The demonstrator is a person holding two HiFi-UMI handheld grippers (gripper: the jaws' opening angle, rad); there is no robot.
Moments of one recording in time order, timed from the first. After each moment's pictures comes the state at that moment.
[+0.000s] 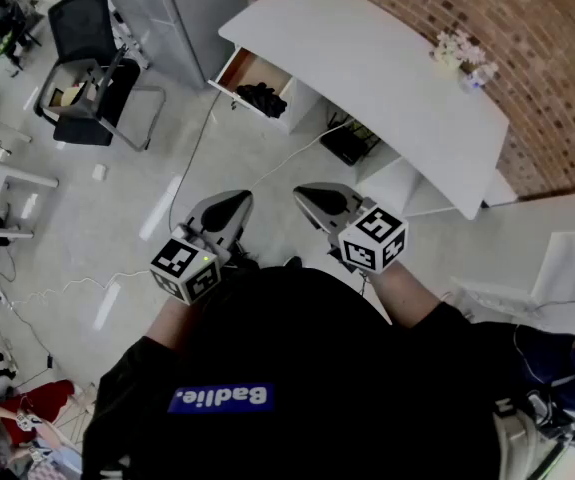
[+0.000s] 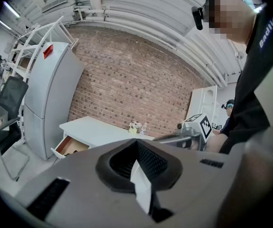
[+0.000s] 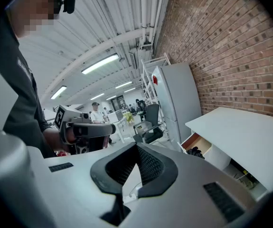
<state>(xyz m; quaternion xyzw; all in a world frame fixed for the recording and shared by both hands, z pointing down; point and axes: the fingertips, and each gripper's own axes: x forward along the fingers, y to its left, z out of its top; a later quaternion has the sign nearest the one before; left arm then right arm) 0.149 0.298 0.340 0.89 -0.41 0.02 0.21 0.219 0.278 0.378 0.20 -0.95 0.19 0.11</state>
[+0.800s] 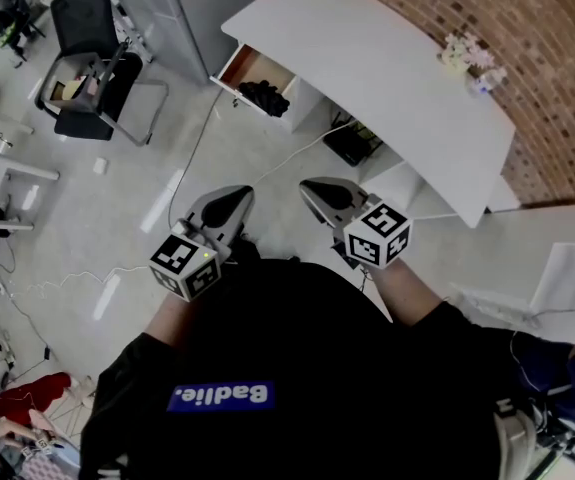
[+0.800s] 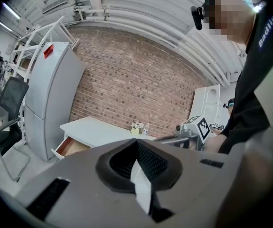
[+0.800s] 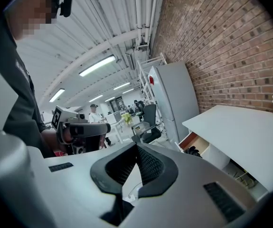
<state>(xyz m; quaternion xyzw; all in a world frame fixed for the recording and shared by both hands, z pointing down) 0.154 0.272 0.349 0.88 -0.42 0.02 0.20 0.233 0.244 0.391 0.21 -0.95 0.21 0.11</state>
